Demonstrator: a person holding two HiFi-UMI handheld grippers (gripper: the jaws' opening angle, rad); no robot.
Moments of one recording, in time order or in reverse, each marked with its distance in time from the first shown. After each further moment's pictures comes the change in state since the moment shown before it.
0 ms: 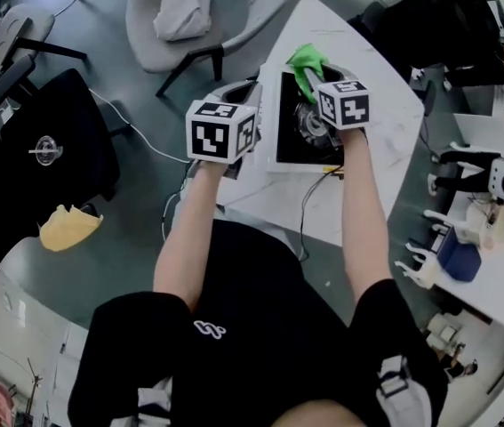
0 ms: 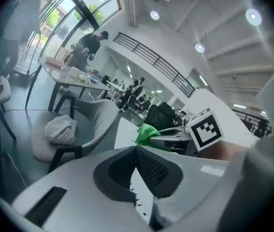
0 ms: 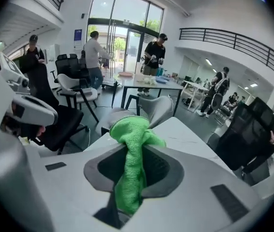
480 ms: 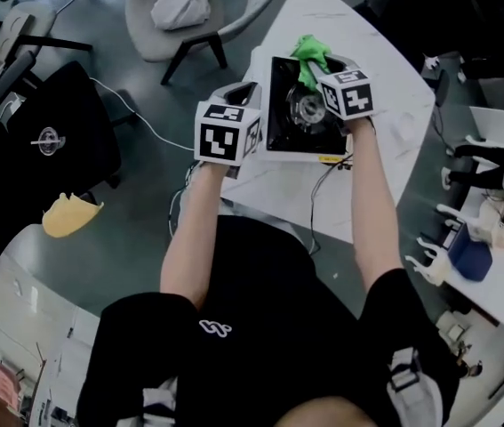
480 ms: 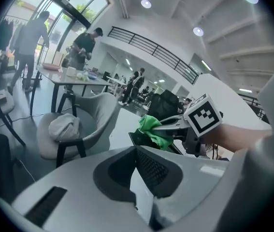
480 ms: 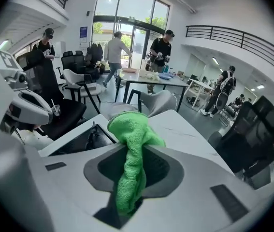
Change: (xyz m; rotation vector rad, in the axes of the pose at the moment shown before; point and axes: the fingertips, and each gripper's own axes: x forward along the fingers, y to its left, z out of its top) left arm 0.022 -0.021 -0.037 0.083 0.084 0.101; right arm 0.009 -0.029 -0.042 -0.061 0.043 0.057
